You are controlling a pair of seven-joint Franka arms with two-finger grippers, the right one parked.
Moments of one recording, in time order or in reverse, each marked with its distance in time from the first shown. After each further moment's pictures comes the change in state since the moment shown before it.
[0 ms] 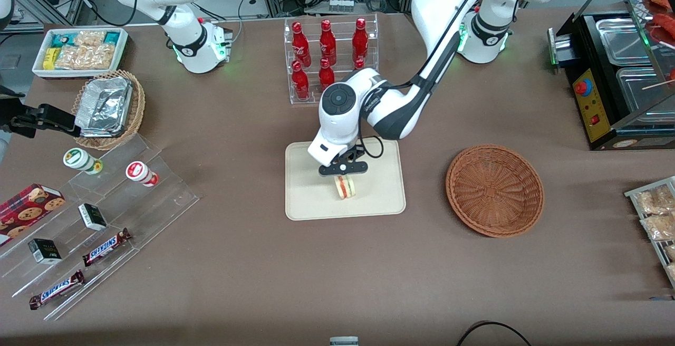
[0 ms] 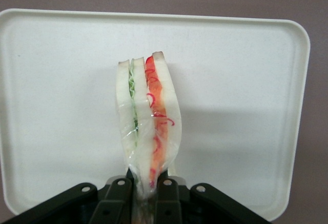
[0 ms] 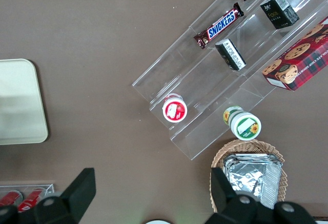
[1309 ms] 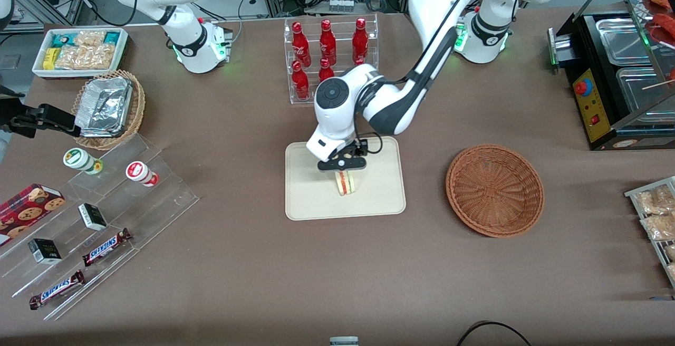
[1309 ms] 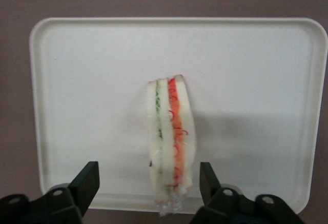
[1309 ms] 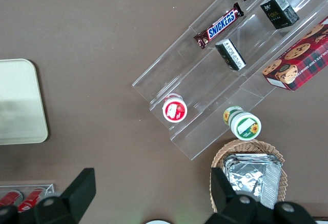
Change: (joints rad) arm -0.006 -0.085 0.022 -0.006 0.047 -0.141 -0.015
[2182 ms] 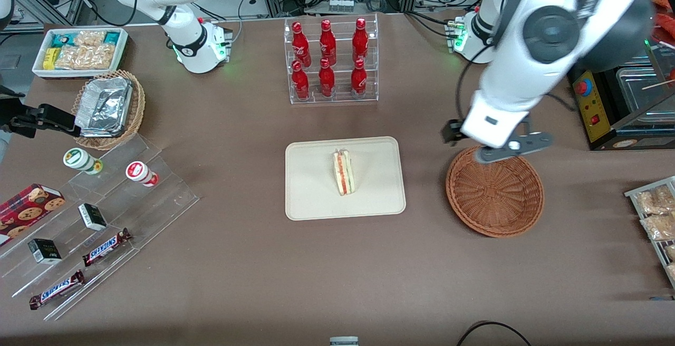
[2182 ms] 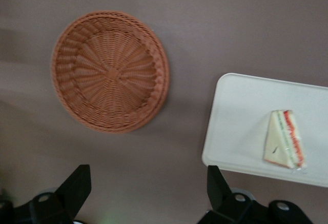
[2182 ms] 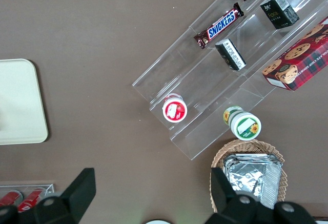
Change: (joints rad) arm 0.443 -0.448 0.008 -0.017 -0.066 -0.491 0.400
